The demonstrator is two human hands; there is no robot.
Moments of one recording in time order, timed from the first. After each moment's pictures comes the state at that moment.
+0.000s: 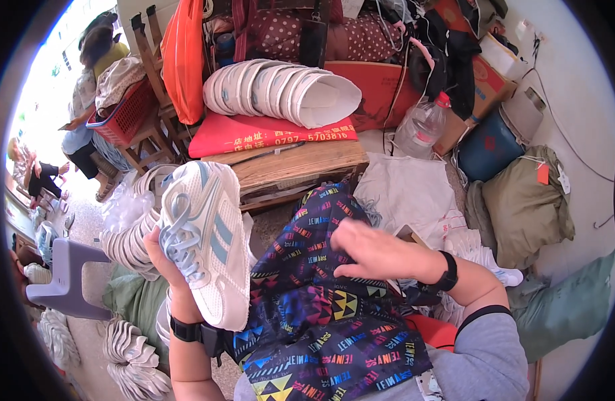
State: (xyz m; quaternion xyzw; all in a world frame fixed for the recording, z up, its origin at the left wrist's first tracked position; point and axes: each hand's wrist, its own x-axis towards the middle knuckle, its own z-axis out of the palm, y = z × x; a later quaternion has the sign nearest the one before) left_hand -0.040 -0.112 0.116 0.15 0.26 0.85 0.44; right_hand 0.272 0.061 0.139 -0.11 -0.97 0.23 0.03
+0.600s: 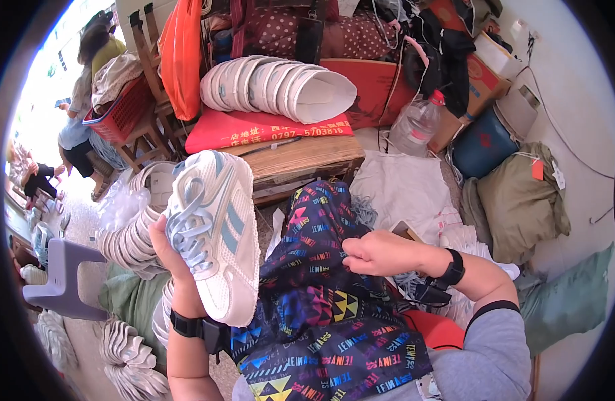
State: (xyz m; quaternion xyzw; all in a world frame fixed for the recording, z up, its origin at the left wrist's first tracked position) left_hand -0.014 -0.098 0.139 0.11 0.32 0.85 0.41; right_hand 0.287 0.057 0.147 -0.16 -0.93 0.34 -0.04
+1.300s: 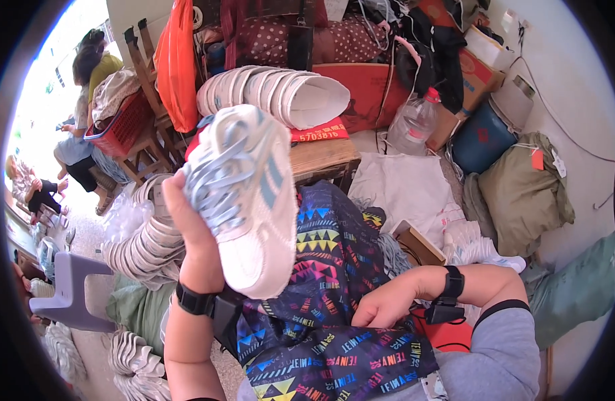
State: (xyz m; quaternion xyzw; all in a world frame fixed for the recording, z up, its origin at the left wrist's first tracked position) left_hand -0.001 -0.036 0.169 0.19 0.31 0.81 0.46; right_hand 0.311 0.013 0.124 -0.02 -0.57 0.72 -0.40
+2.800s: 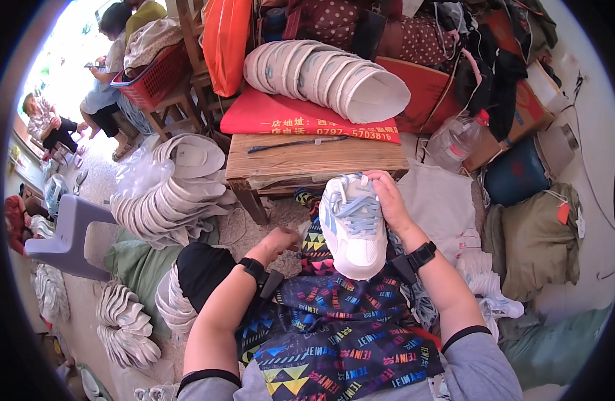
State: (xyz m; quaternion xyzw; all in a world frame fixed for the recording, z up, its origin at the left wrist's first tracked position) left_hand -0.007 -0.015 -0.086 0.22 0.70 0.28 0.62; right_hand 0.225 0.178 0.012 -0.26 -0.76 0.49 0.33
